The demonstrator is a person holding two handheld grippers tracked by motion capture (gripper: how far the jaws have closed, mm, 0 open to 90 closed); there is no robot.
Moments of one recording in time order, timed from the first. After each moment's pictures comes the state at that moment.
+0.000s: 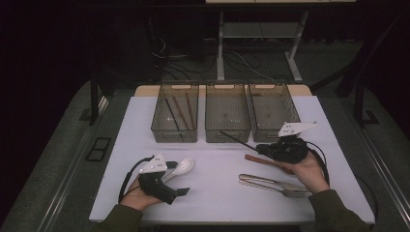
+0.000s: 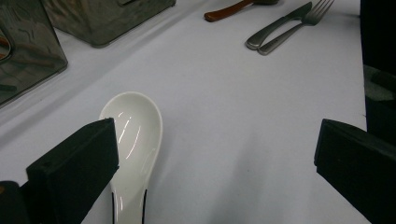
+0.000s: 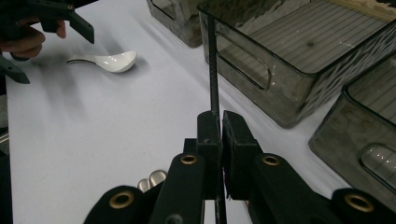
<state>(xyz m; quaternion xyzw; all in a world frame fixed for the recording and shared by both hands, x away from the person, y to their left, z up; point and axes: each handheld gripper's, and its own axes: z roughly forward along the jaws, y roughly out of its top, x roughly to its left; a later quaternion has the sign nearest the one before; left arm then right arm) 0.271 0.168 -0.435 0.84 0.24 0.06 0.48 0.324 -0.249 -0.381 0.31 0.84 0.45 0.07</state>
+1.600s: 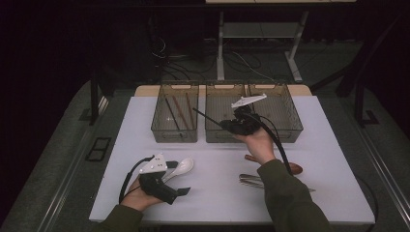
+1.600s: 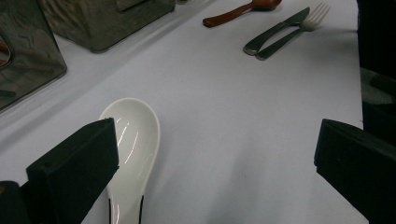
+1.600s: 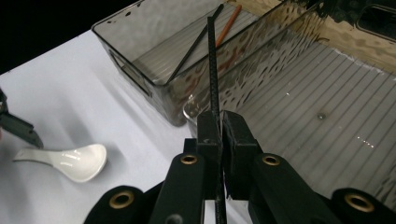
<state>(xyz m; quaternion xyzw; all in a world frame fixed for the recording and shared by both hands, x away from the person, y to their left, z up) 0.270 0.166 -0.433 0.84 0.24 0.06 0.49 0.393 -0.135 -0.356 0.37 0.82 0.42 0.10</state>
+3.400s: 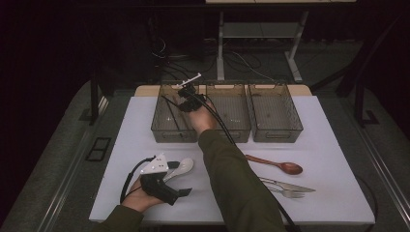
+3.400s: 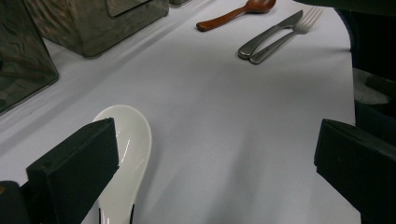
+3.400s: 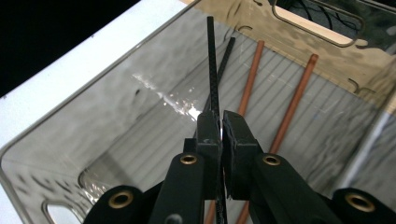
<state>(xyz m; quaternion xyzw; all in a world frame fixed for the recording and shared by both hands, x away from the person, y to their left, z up) 0.269 0.162 -0.431 0.84 0.23 0.06 0.49 0.497 0.021 -0.374 0.41 0.83 0.36 0.11</state>
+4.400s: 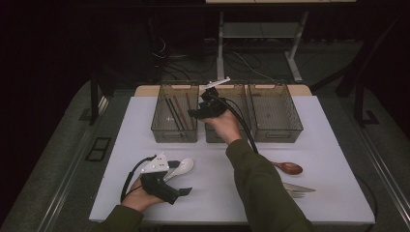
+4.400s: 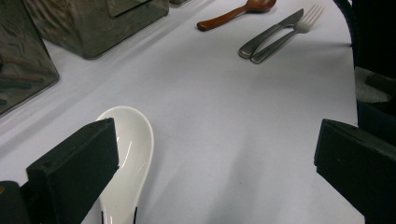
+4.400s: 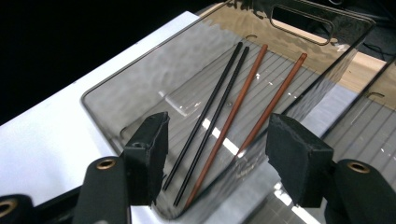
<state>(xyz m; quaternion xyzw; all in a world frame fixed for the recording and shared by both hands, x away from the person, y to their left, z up) 0.271 0.163 -0.431 0.84 0.22 0.06 0.49 0.456 -0.054 -0.356 0.37 0.82 0.43 0.08</state>
